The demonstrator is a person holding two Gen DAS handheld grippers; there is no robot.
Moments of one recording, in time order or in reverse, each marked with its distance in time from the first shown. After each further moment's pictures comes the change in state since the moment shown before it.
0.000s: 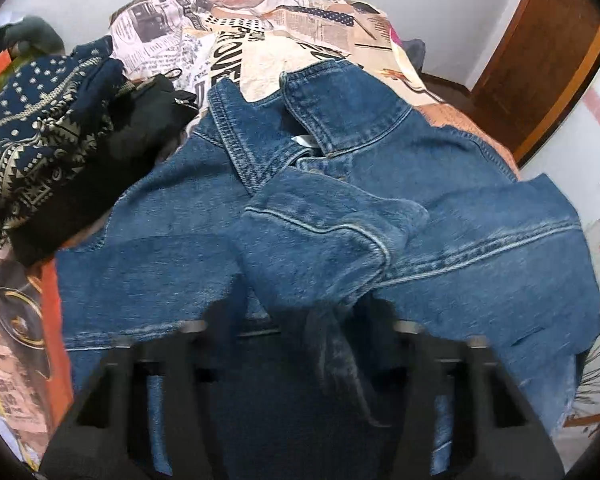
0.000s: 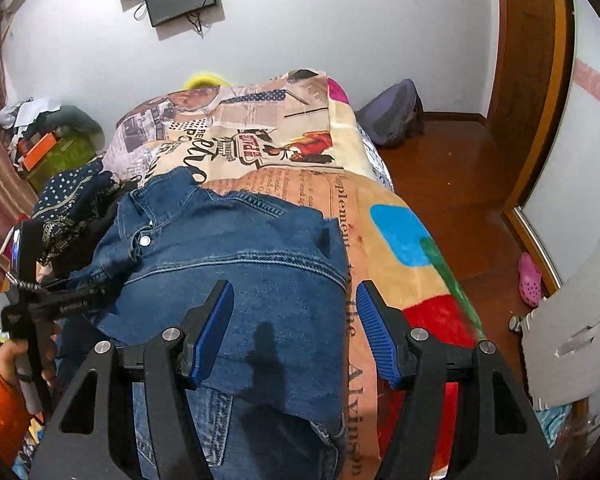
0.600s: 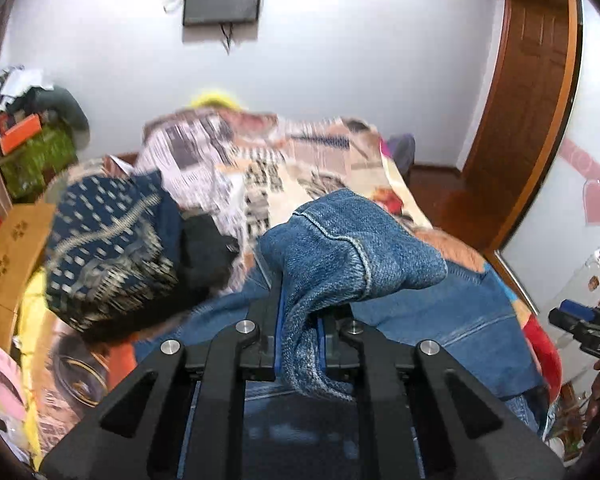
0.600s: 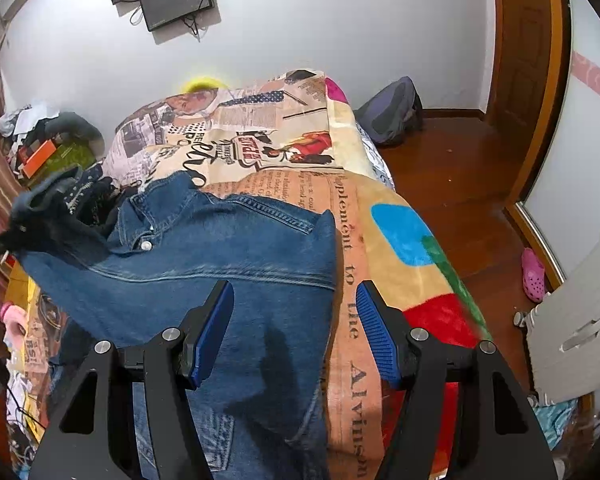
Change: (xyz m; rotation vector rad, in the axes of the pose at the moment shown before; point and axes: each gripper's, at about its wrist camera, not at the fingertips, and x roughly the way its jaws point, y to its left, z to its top) left arm -0.138 0.018 0.023 0.029 -0.393 0.002; right arm -0.001 -0.002 0.002 0.019 -0.006 0.016
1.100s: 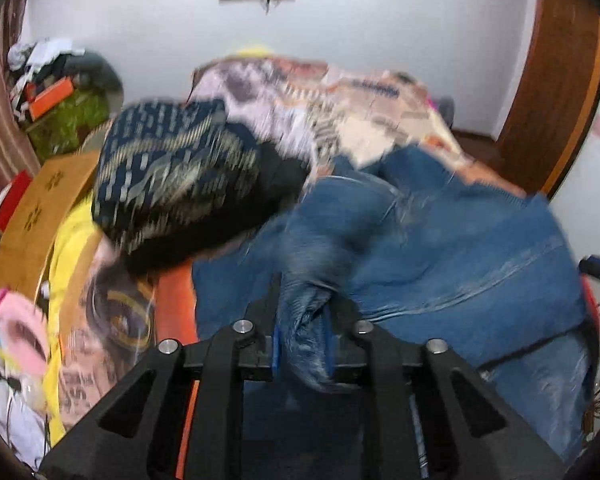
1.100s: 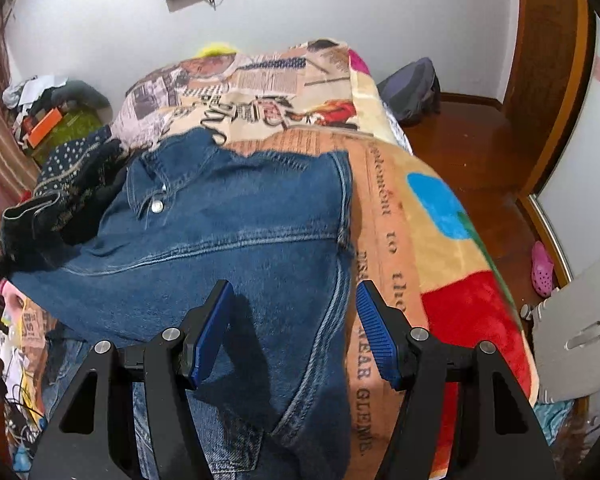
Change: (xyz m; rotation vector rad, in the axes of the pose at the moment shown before) left arm 0.011 0.062 -0.083 -0.032 0.189 0.121; right arm 0.028 0.027 -0.020 -0.052 0.109 0.013
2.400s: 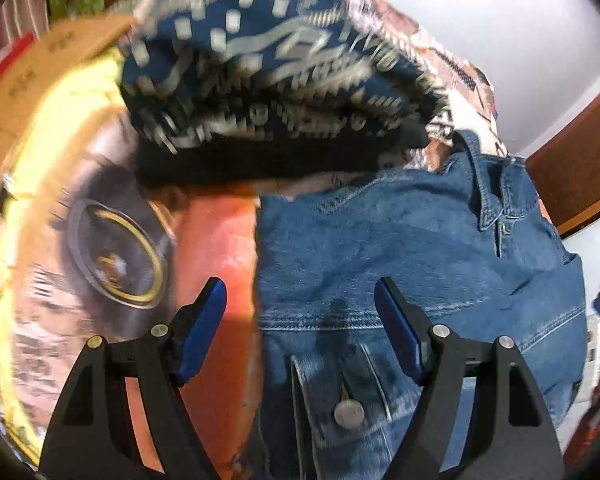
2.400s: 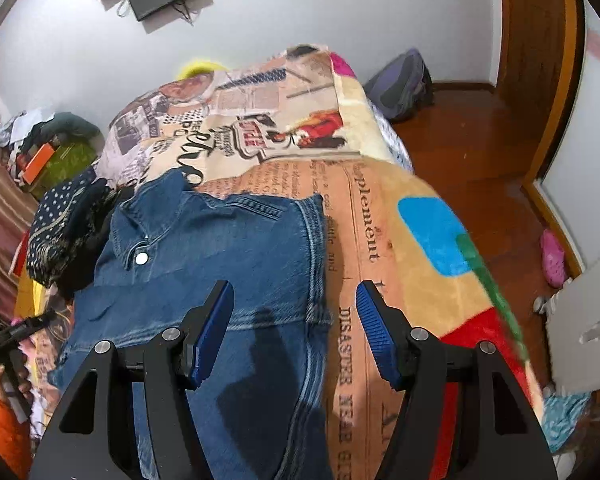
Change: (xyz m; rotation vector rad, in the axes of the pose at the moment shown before) left arm 0.101 0.129 -0.008 -0.348 0.258 -0.135; right arm 0.024 -0.030 0.044 0.120 -0.002 0.044
